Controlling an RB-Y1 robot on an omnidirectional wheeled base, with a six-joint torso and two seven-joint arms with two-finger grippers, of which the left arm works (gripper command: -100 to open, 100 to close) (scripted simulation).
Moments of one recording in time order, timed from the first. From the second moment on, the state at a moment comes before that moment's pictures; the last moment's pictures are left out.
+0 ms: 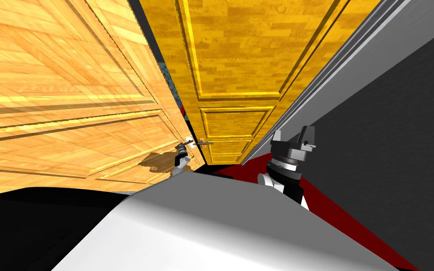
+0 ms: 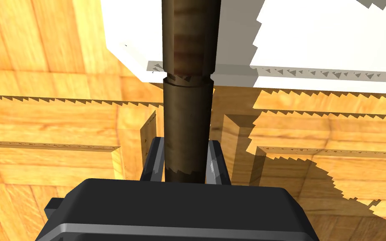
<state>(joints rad) 0.04 0.13 0.37 -1.26 0.76 -0.43 -0.60</state>
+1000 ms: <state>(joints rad) 0.00 0.12 0.43 -1.21 0.79 -0.48 -0.66</state>
